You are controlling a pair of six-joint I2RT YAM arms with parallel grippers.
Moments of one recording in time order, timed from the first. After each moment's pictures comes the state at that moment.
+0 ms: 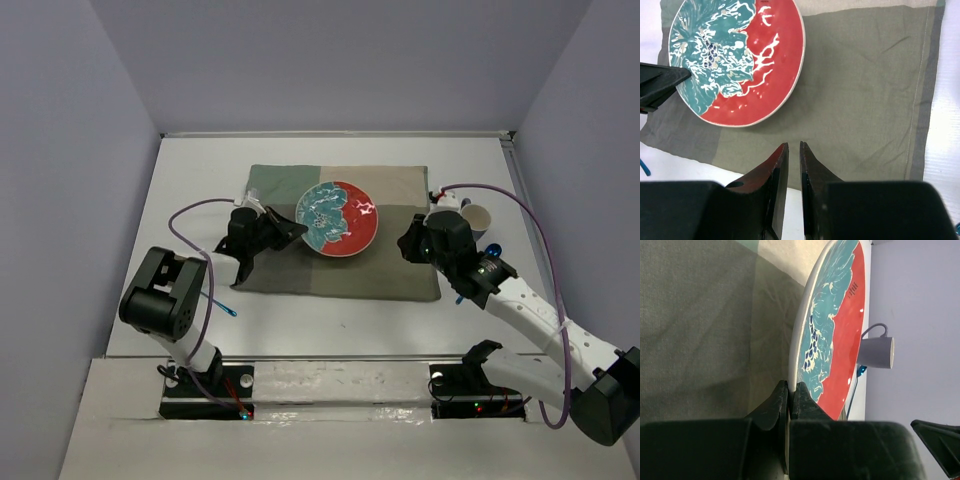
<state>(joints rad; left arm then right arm) -0.33 1.59 0.57 0.68 0.34 -1.05 0.59 0.98 0.77 -0.32 0.24 0.54</state>
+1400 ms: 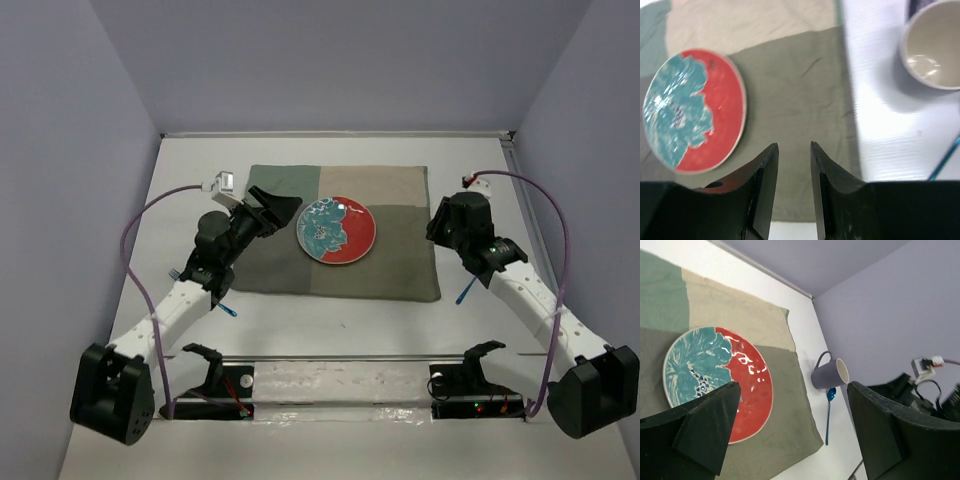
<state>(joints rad) -0.36 1.12 0.55 0.51 0.20 -0.94 0.38 1.05 0.83 -0.38 0.28 0.51</state>
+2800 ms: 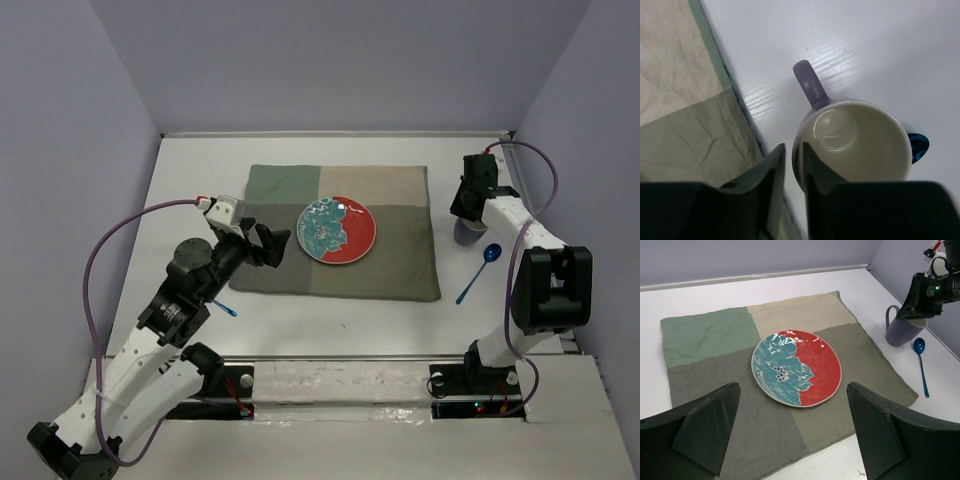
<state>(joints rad) -0.59 0.62 0.68 -0.13 -0.06 -0.23 0.03 1.60 1.16 -0.43 0.28 0.39</state>
